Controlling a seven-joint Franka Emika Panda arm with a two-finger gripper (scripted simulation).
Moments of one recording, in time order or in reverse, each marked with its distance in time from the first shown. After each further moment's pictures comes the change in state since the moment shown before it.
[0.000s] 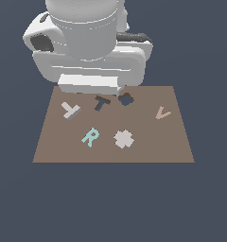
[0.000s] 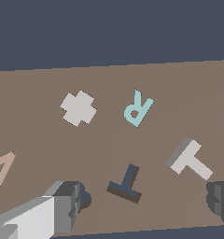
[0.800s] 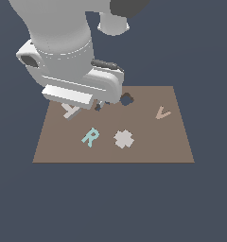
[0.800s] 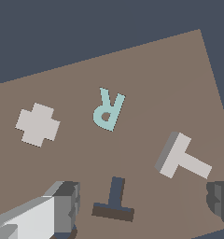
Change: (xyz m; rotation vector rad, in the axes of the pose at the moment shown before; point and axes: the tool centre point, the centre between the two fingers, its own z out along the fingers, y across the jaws) arm 0.001 0.039 0.038 0.000 -0.006 0.218
